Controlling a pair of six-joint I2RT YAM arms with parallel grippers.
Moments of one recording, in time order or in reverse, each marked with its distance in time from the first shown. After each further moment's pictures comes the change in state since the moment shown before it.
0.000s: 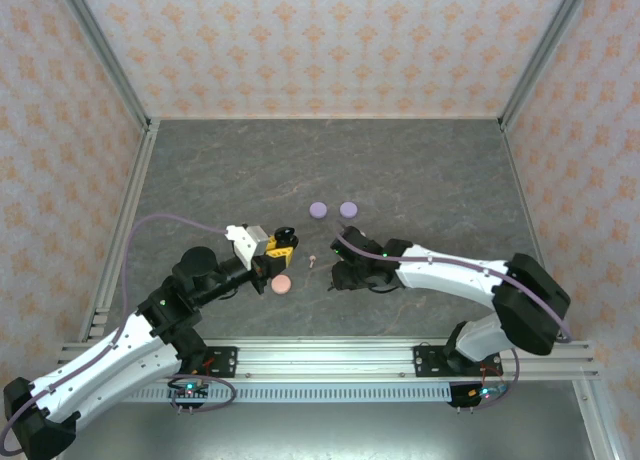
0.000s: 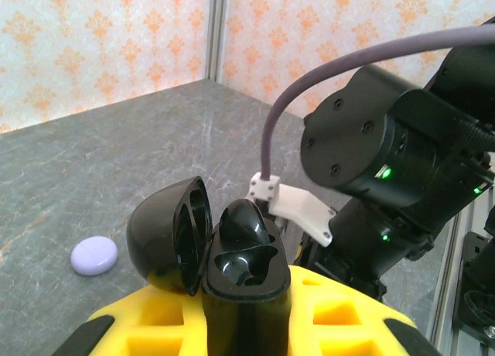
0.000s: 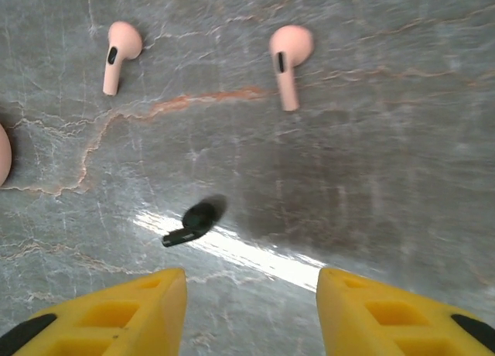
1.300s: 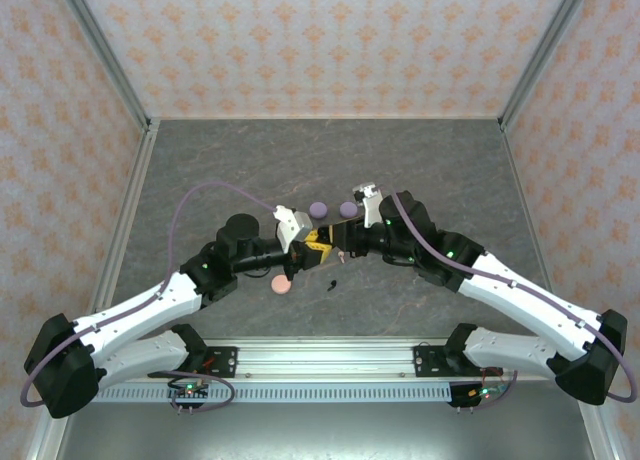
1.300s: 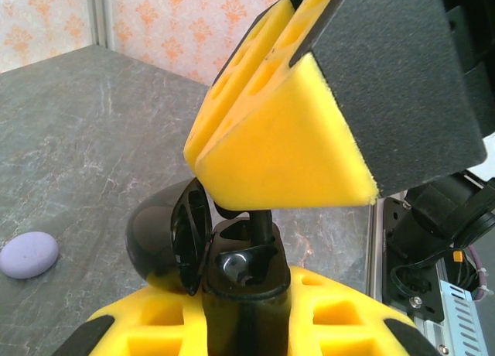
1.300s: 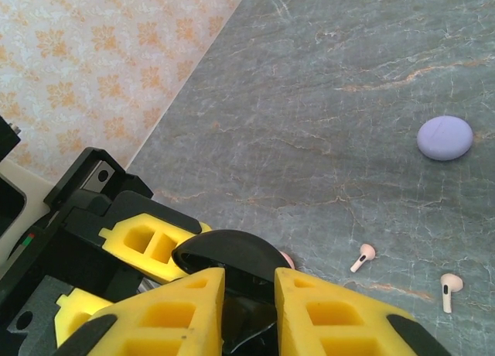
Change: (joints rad) left arm 0.000 0.453 0.174 0.189 0.289 0.023; right arm -0.073 -0.411 0.134 0.132 -0.161 -0.150
